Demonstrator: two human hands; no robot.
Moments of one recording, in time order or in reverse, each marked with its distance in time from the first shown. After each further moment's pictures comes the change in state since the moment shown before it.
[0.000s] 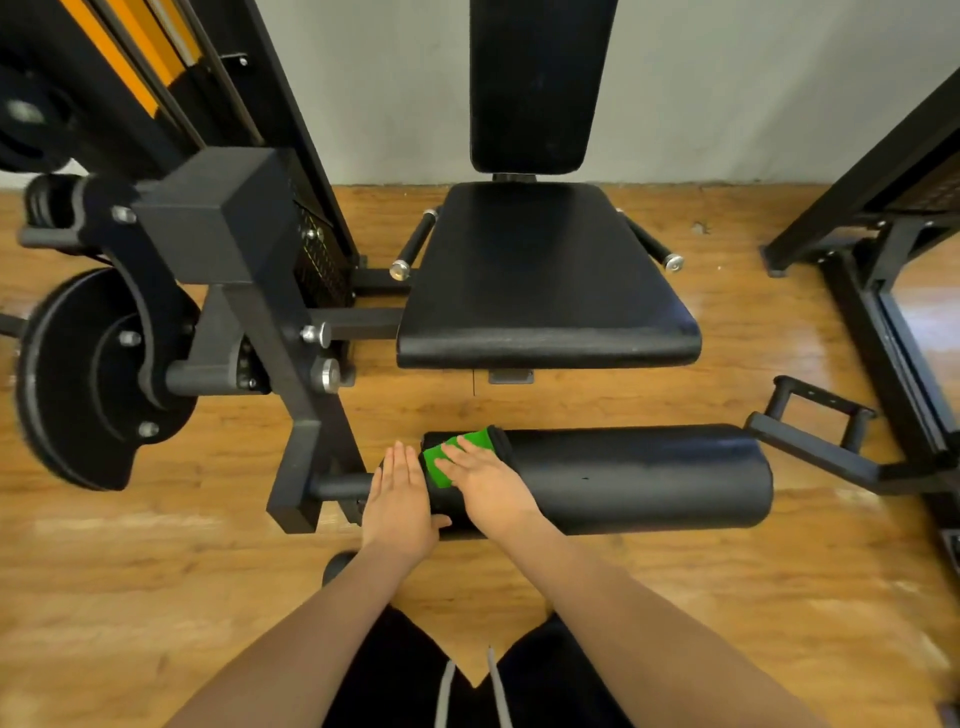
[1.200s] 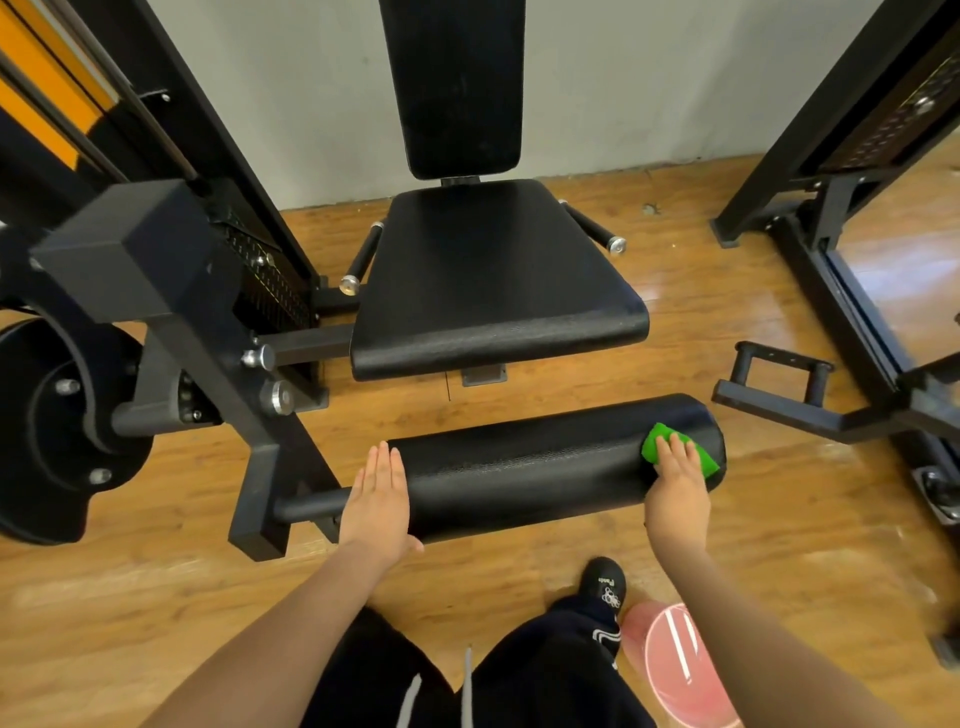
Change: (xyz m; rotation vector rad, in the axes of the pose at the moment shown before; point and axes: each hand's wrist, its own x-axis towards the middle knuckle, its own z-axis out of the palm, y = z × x) left_hand 0.004 0.019 -0.004 0.267 -0.032 0.117; right_hand -0.154 0.155 0.002 0.272 0.472 0.997
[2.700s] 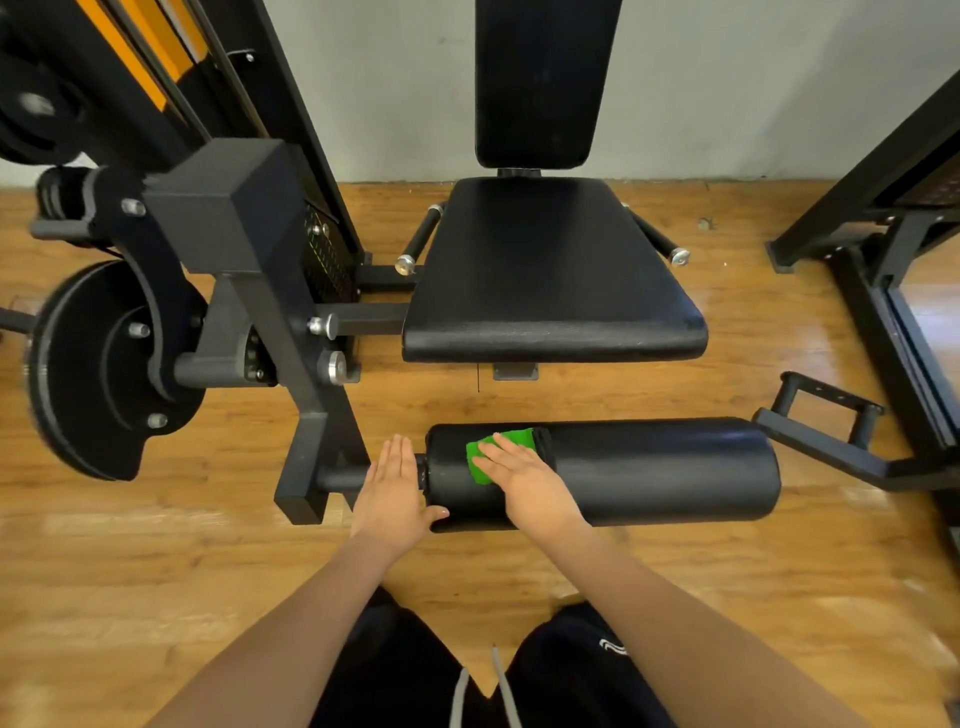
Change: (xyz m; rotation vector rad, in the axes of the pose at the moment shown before) left_hand -0.006 -0.037 0.018 -0.362 0.079 -0.069; right_hand -0.054 -0.160 0.059 -0.250 -0.472 -0.945
